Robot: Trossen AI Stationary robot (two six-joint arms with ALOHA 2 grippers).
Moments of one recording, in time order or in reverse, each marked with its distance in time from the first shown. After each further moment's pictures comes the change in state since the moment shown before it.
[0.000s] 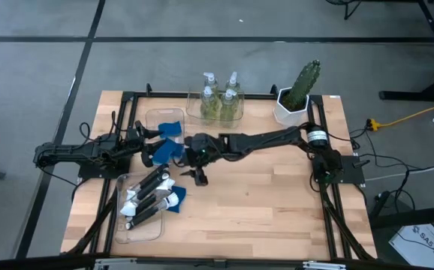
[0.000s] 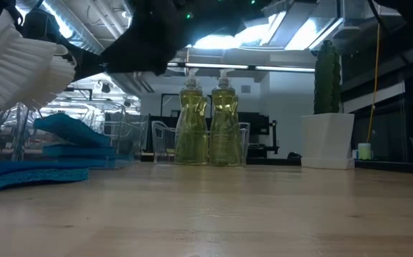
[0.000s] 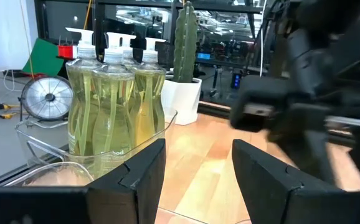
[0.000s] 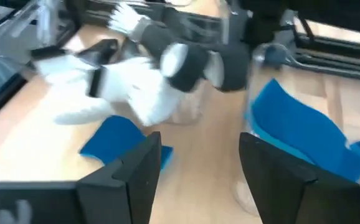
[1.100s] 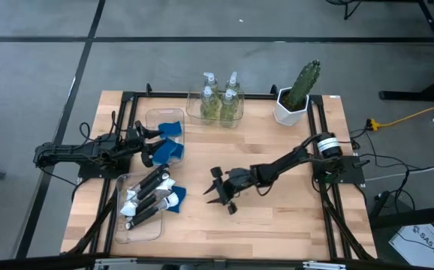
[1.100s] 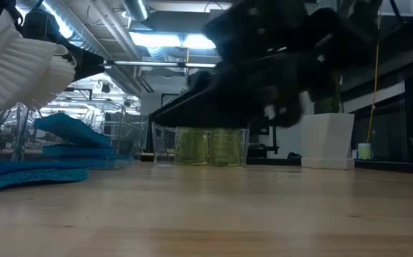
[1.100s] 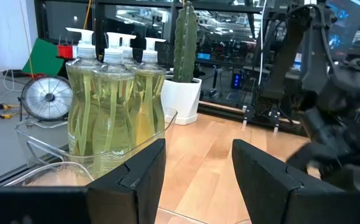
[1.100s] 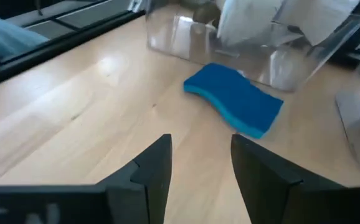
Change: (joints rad) left arm 0.000 0.000 0.000 0.000 0.000 0.000; right arm 0.202 -0.123 -0.798 0.871 0.070 -0.094
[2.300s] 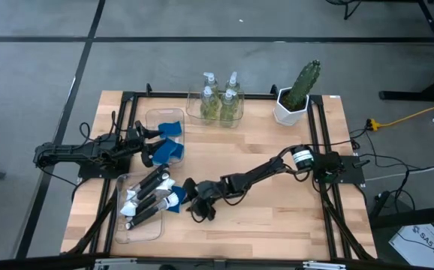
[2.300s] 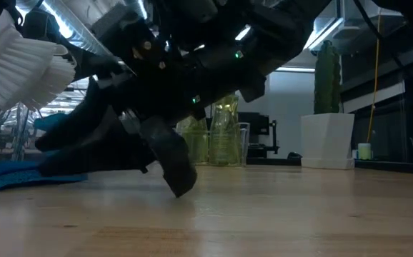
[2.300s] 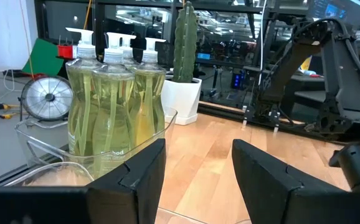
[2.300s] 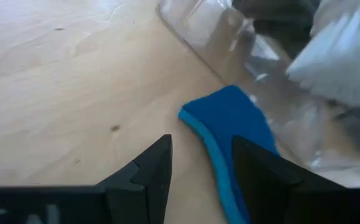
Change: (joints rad) left arm 0.000 0.000 0.000 0.000 0.000 0.000; right arm 0.031 0.341 0.581 -0.377 0.057 -0.463
